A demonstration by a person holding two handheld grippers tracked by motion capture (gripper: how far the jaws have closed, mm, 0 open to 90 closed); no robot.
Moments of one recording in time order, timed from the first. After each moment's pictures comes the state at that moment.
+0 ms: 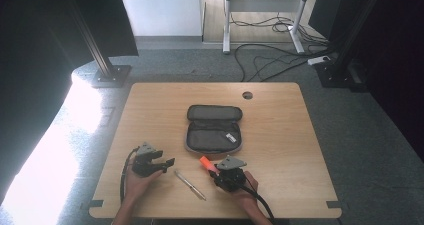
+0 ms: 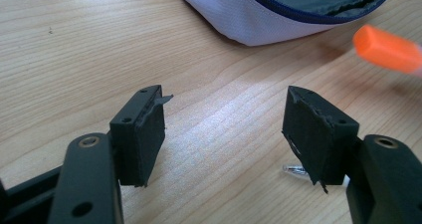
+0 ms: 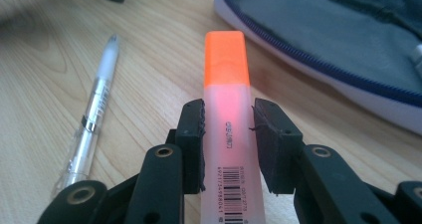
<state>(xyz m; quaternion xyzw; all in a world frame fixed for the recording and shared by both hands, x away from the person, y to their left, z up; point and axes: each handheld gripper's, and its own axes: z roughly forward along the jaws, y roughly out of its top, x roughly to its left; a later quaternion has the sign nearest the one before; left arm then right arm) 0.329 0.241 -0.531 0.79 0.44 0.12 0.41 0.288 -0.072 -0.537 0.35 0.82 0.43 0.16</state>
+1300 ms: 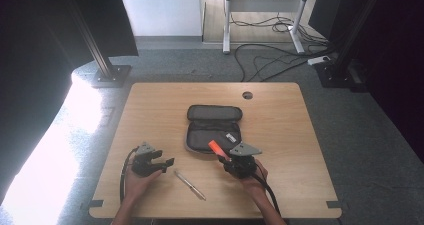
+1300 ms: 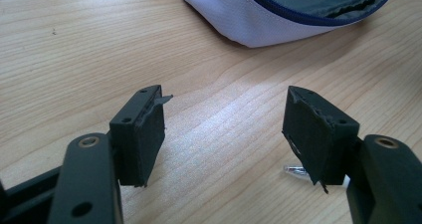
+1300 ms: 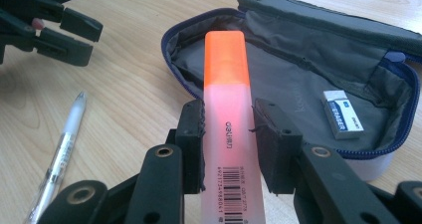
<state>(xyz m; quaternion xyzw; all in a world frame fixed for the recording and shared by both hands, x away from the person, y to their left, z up) 0.329 0.242 -0.531 0.79 0.44 0.12 0.41 0.313 -0.104 -0.508 0.37 0.78 0.46 0.18</state>
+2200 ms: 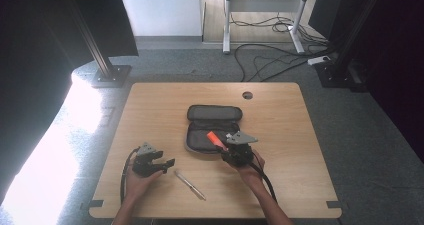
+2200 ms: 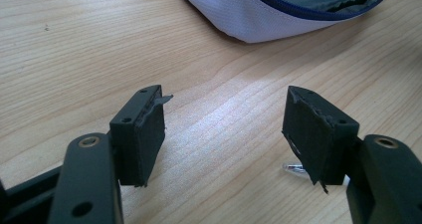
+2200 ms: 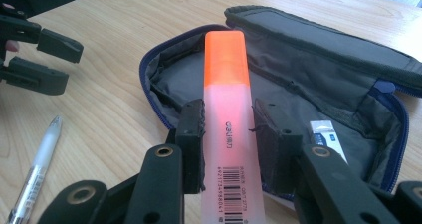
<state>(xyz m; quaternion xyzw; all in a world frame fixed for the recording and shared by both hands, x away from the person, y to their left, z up) 0.329 0.240 -0.533 0.79 0.44 0.12 0.40 0.344 -0.097 -0.498 0.37 0.78 0.46 0.18</state>
